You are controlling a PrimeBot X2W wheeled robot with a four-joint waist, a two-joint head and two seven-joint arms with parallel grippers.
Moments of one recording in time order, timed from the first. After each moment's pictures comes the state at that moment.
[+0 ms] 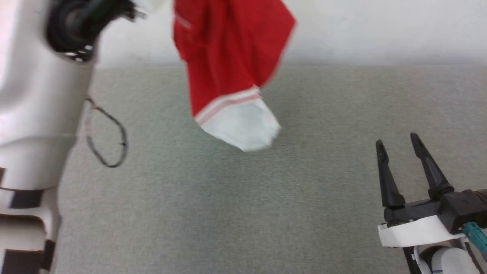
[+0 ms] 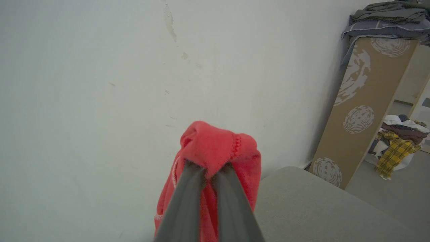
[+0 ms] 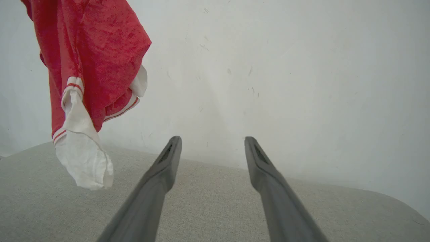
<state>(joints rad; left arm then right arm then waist) -1.21 0.40 -0.46 0.27 -0.91 -0.10 0.45 -0.01 -0.05 -0.01 -0.08 -0.01 0.13 -0.26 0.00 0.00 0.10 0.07</state>
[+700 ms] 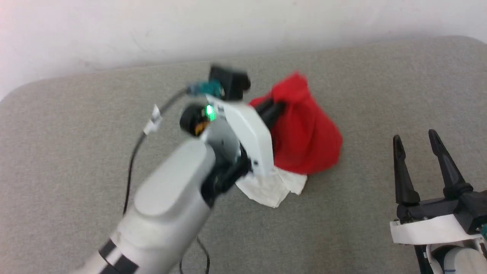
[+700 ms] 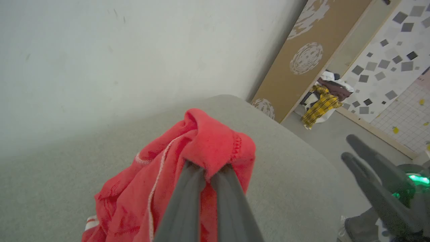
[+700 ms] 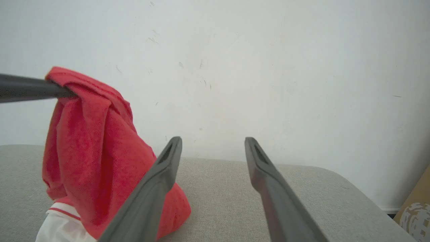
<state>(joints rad) -0.78 0.17 -0.69 0.27 -0.82 -0.01 0.20 -0.01 -0.05 -0.06 -0.11 0.01 0.13 -0.26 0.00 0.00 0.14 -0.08</state>
